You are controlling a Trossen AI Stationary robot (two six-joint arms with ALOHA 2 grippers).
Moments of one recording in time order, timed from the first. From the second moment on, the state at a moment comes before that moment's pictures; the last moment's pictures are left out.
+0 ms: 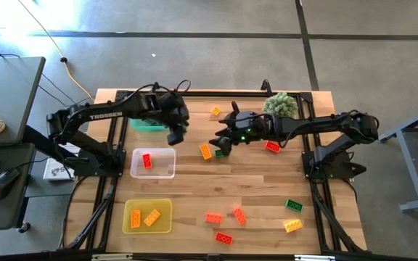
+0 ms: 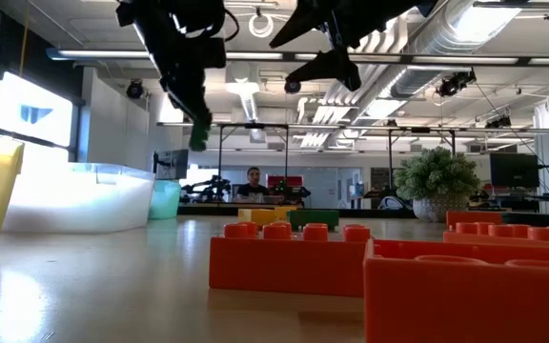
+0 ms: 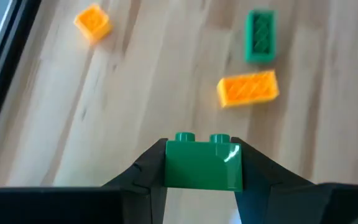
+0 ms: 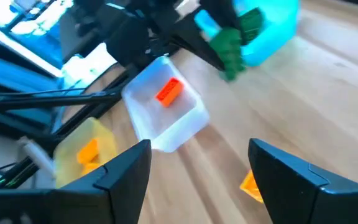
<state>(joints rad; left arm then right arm) 0.50 1.42 1.11 -0.74 0.07 0.16 -0.07 1.49 1.11 -0.13 0.03 0.63</state>
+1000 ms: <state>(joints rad) 0.87 1.42 1.05 -0.99 -0.14 0.28 -0.29 1.49 1.11 -0.41 0.06 0.50</state>
